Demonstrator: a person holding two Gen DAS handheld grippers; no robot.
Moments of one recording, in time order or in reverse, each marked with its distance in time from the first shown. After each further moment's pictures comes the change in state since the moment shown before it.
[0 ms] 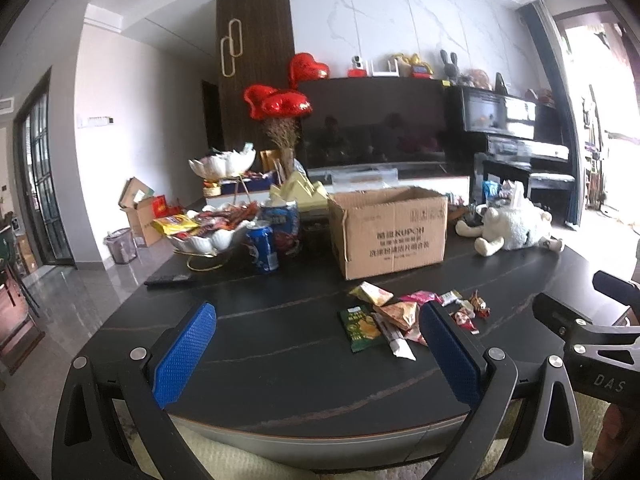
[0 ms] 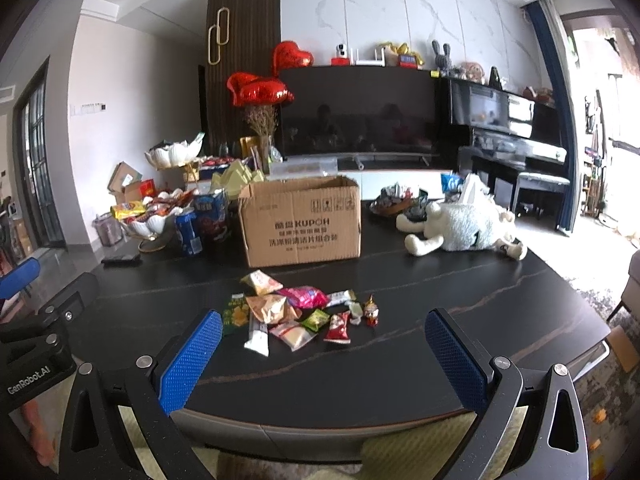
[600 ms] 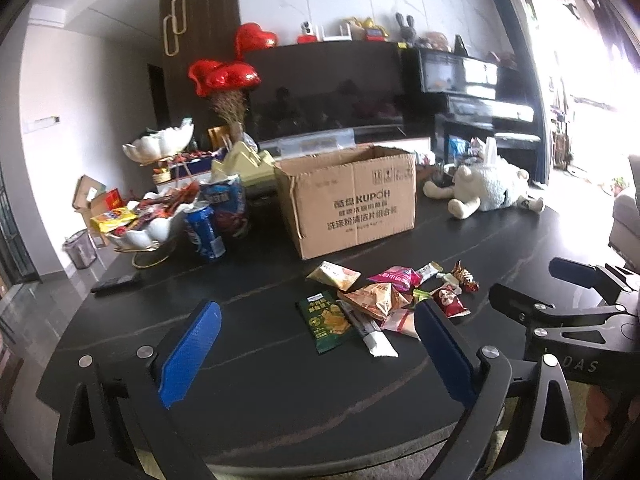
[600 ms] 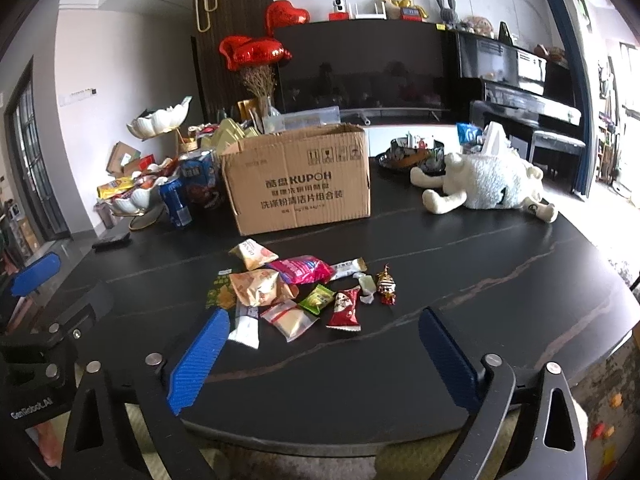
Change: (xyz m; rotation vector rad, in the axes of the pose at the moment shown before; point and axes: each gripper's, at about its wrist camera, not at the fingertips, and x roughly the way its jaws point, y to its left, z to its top) left arm 0.086 -0.028 -0.005 0.103 0.107 -0.156; right arm 0.085 -0.011 -0.009 0.040 0.148 0.030
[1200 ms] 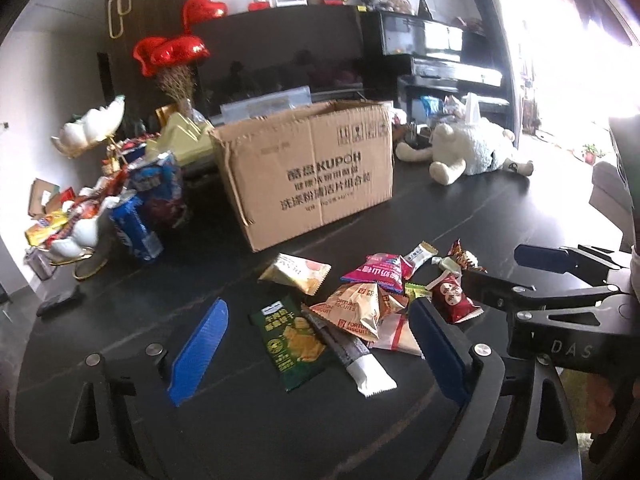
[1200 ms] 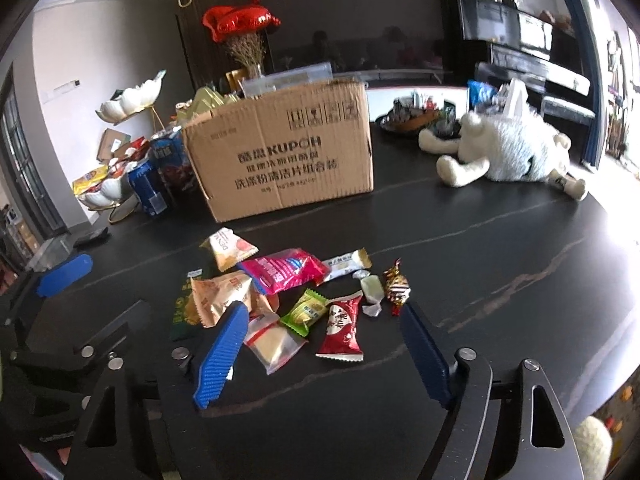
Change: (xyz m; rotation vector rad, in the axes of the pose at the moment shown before) left arm 0.101 -0.013 0.006 0.078 0.120 -0.150; right arm 0.087 -0.015 0.014 0.051 0.144 0.021
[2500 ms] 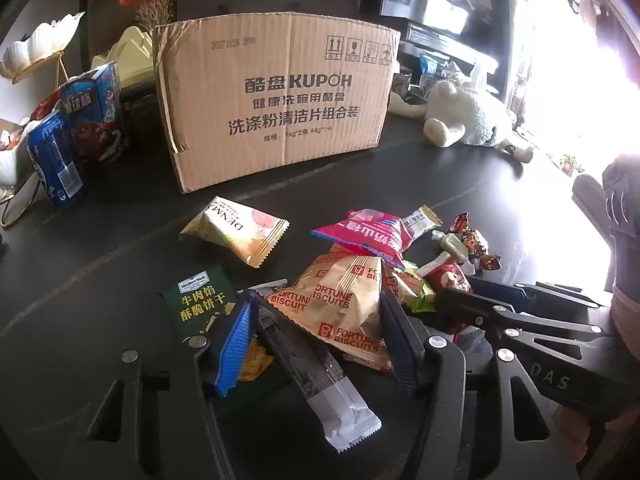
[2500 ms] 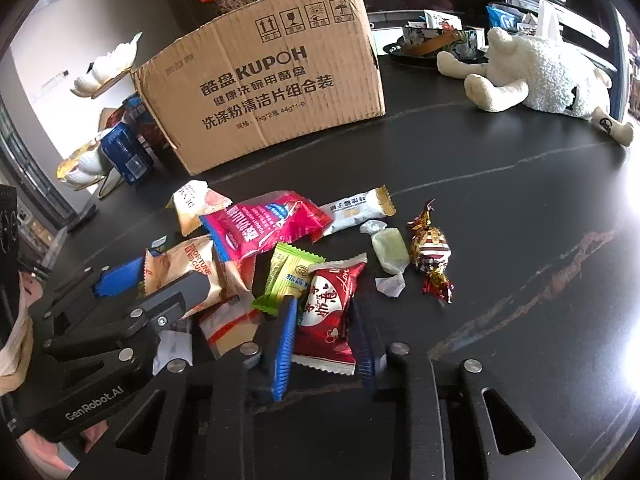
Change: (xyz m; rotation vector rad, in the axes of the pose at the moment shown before) left arm 0.084 0.001 -0.011 -0.115 0.171 -0.172; right arm 0.071 -0.017 -0.009 0.055 0.172 0.071
